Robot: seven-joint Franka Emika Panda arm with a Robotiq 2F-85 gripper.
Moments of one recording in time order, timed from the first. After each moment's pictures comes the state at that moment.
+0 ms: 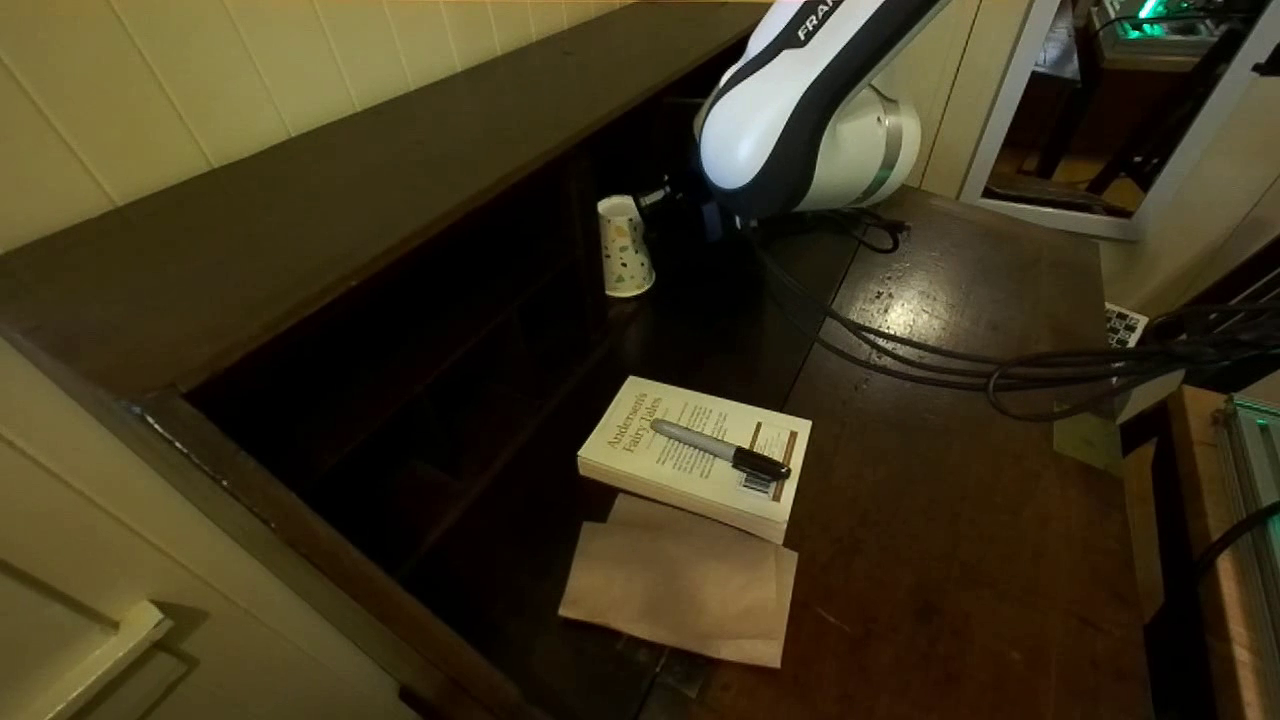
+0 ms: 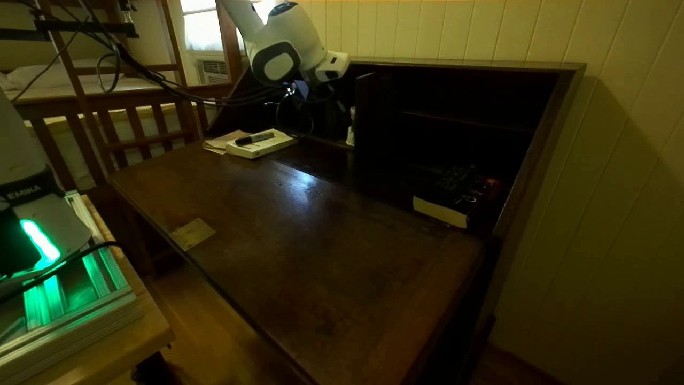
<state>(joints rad) -0.10 0.51 0.03 -2.06 0.45 3.24 0.01</state>
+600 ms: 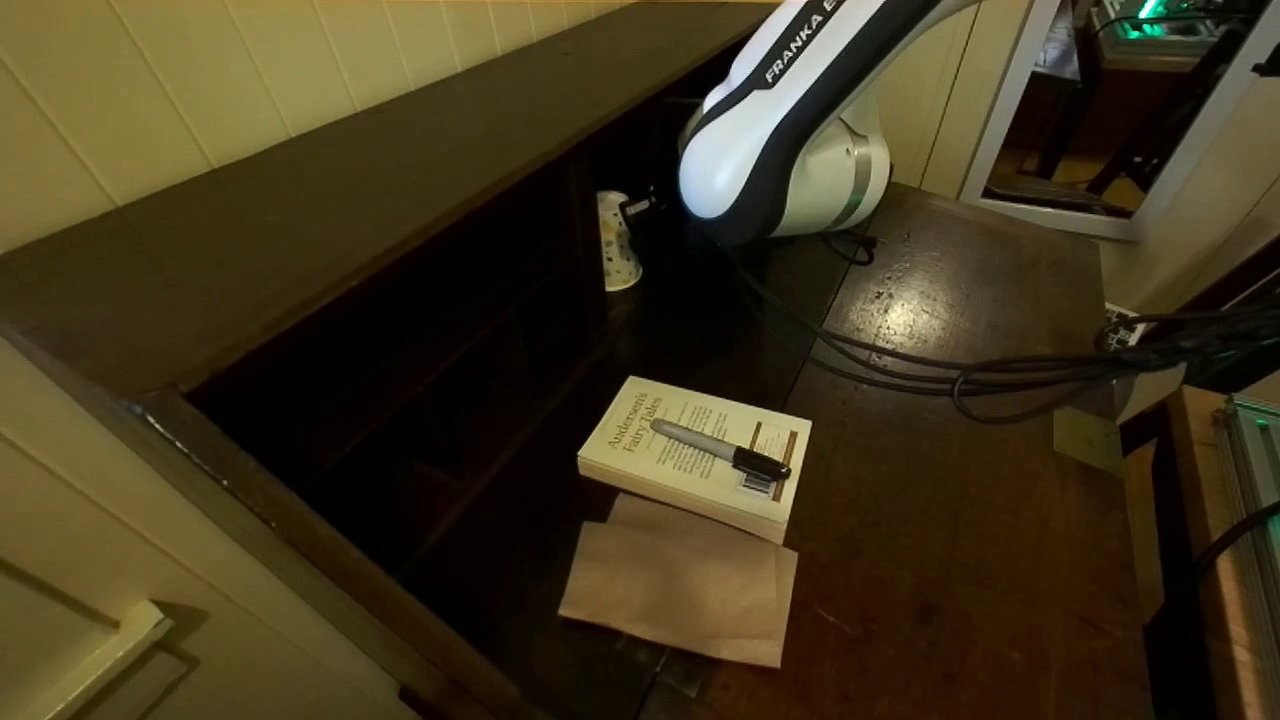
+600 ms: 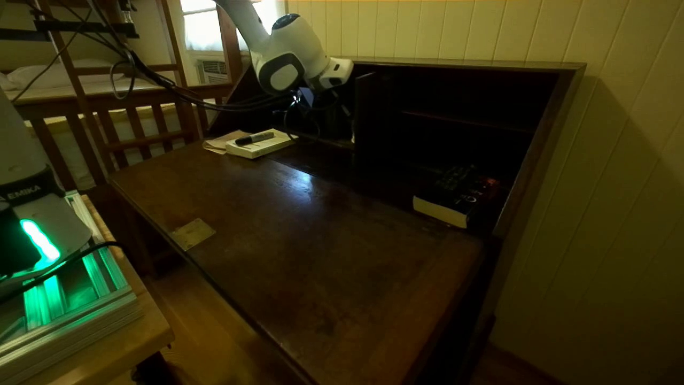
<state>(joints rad) -0.10 0.59 0.04 -1.99 0.45 3.31 0.00</state>
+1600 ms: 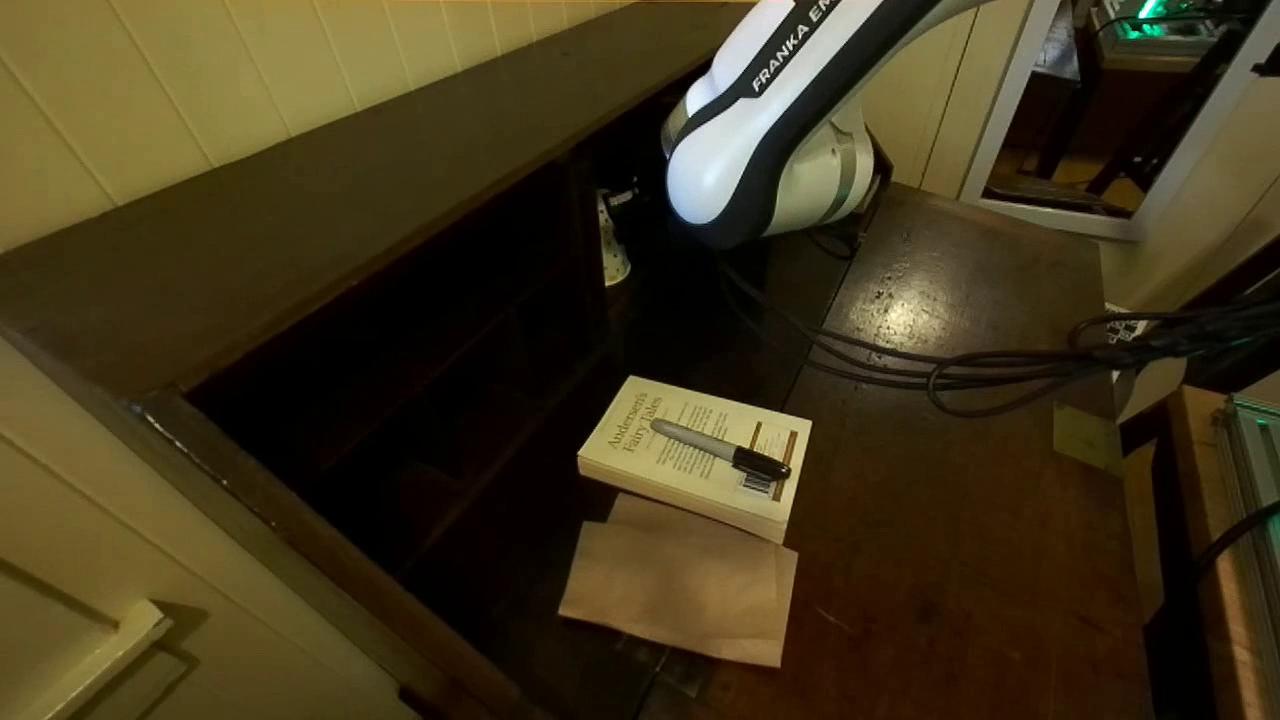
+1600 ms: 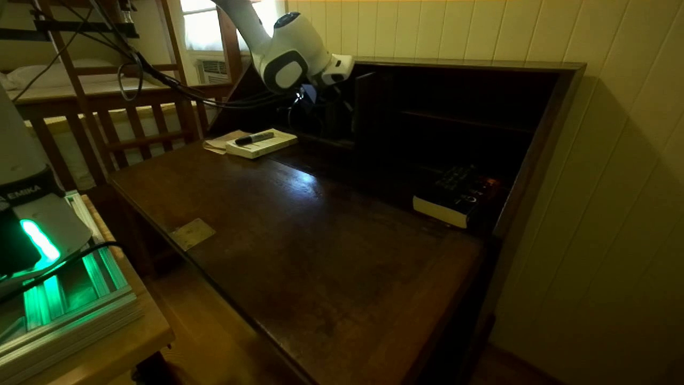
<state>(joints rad) -0.04 0.61 -0.02 -1.94 0.40 3.30 0.08</state>
